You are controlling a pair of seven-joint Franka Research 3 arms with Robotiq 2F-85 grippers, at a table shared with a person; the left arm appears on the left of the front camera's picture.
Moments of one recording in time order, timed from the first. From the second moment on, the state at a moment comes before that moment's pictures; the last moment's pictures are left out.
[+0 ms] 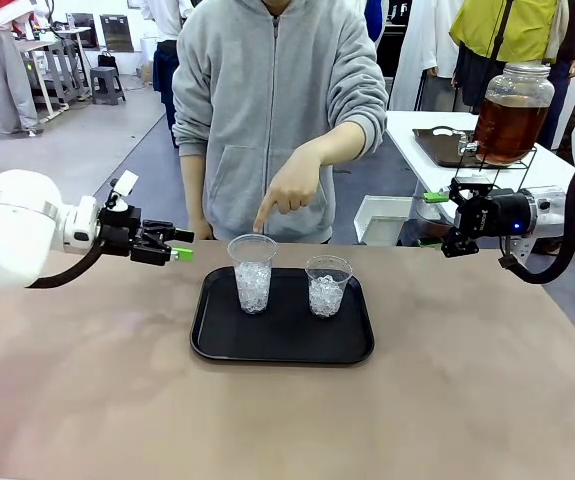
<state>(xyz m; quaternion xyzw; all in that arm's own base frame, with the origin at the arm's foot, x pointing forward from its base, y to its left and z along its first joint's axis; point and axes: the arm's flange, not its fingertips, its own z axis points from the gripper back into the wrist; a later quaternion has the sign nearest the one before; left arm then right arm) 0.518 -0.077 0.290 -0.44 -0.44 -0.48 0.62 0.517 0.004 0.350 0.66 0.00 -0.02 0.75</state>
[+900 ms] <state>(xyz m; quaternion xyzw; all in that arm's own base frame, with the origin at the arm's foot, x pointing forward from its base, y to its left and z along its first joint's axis) 0.522 -0.082 0.270 -0.43 -0.45 -0.50 0.60 0.517 0.004 0.350 0.66 0.00 -0.02 0.75</state>
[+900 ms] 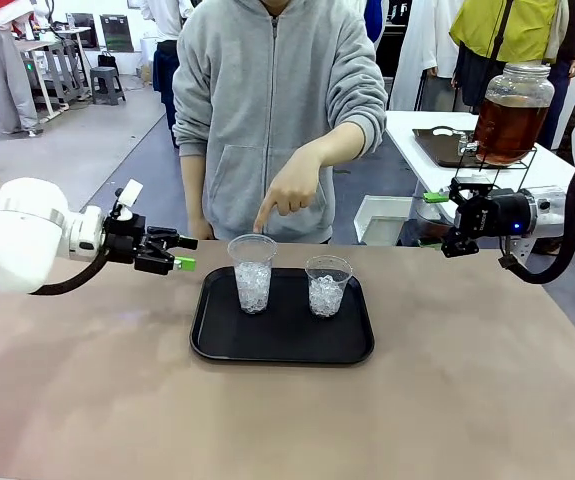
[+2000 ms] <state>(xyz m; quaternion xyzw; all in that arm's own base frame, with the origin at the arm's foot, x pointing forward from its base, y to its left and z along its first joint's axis) 0.526 -0.132 0.238 -0.44 -0.47 -0.52 0.56 0.517 0.004 0.350 0.66 0.00 -0.02 0.75</state>
